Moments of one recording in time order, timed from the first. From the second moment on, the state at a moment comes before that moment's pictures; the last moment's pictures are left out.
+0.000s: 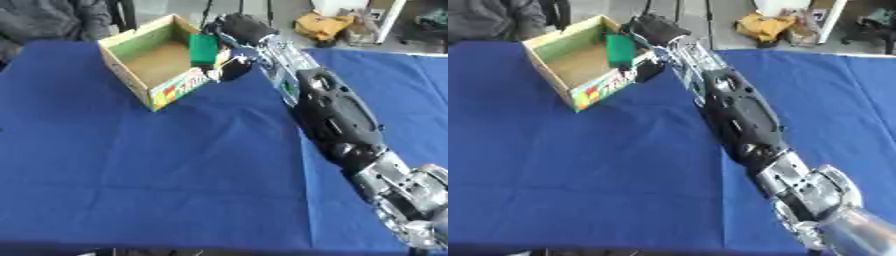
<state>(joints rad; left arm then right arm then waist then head) -0.23 0.24 0.03 -1.87 0.01 -0.07 -0.07 -1.00 -0.21 0.17 -0.96 1.16 -0.20 0.18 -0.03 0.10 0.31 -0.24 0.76</state>
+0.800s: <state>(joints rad) -0.28 0.21 -0.02 -1.88 0.05 -0.08 -0.13 -1.01 -0.20 0.08 -0.79 1.30 -0.11 0.09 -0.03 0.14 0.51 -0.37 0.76</state>
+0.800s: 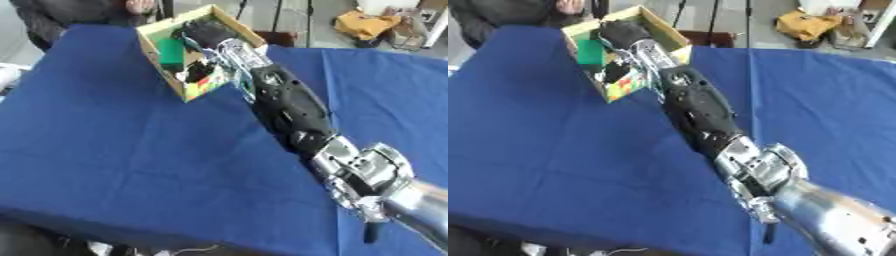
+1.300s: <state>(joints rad) -0.28 0.21 -0.02 -1.88 0.04 -0.08 -0.13 -1.03 -0.24 0.04 -0.75 1.33 0.03 -0.02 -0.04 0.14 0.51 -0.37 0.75</state>
